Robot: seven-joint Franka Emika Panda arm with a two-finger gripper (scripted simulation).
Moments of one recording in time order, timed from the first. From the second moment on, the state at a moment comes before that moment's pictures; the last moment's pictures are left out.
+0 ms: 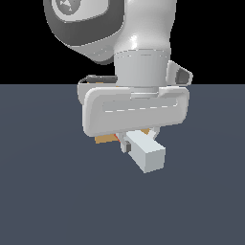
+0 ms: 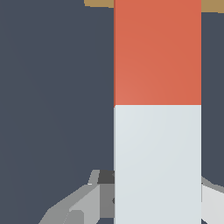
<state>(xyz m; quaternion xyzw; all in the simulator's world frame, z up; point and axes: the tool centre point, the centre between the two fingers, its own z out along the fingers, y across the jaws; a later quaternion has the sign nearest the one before) 0.030 -0.079 0.080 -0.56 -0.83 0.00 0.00</state>
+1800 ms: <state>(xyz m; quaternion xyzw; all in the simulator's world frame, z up) 0.008 0.008 0.087 -0.58 -0.81 0.00 0.00</state>
